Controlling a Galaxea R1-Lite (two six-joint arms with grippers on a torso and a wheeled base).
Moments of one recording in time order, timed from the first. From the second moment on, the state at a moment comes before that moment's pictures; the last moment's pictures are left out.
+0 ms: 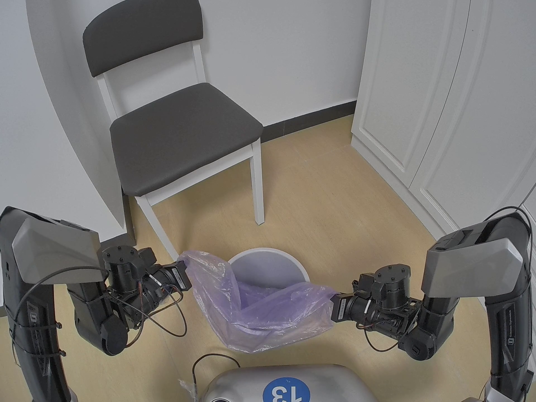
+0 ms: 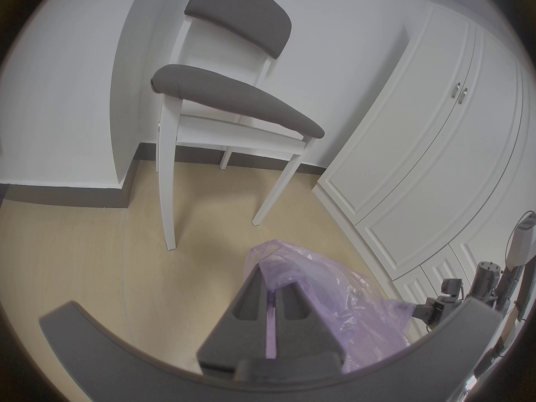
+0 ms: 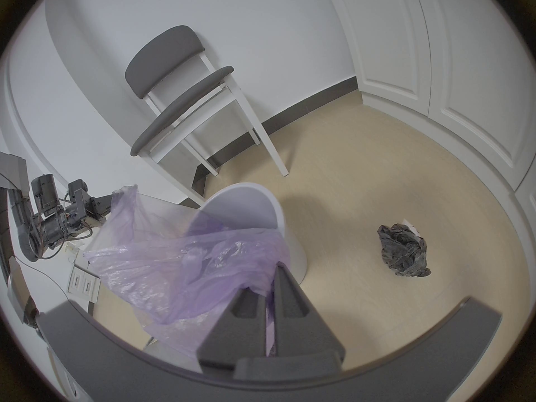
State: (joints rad) left arm -0.27 2.24 -0.41 -1.55 -0.07 -0.41; right arm 0.54 2.39 -0.54 -1.39 0.00 0.44
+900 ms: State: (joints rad) left arm -0.32 2.38 -0.46 -1.55 0.00 -0.45; right arm 0.53 2.54 -0.54 -1.50 0.00 0.42
